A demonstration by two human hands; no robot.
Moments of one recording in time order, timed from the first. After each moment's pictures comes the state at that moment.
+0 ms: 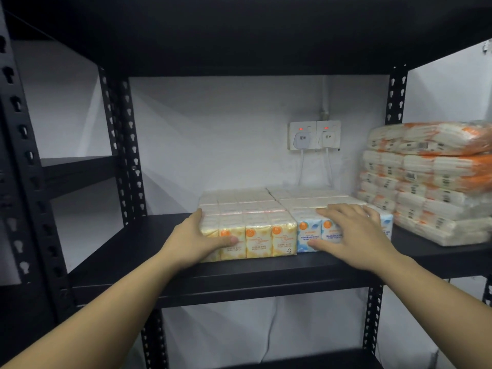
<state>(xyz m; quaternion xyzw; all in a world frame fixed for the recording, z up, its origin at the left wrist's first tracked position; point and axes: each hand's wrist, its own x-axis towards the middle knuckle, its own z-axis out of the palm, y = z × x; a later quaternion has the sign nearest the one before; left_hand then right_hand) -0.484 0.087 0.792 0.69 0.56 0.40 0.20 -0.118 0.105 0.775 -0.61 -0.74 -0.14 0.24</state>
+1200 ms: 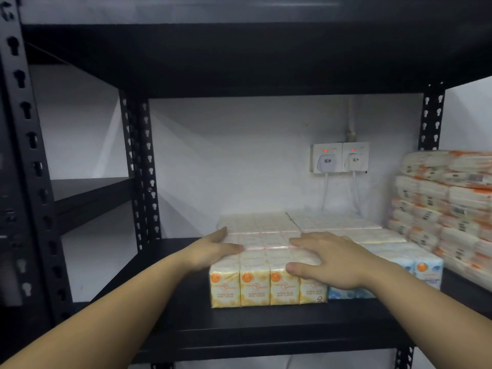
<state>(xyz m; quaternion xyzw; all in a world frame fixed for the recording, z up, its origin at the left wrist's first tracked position) -0.507 0.158 0.831 0.70 0.55 0.29 0.35 -0.206 0.122 0.840 -0.55 -0.83 0.01 0.08</state>
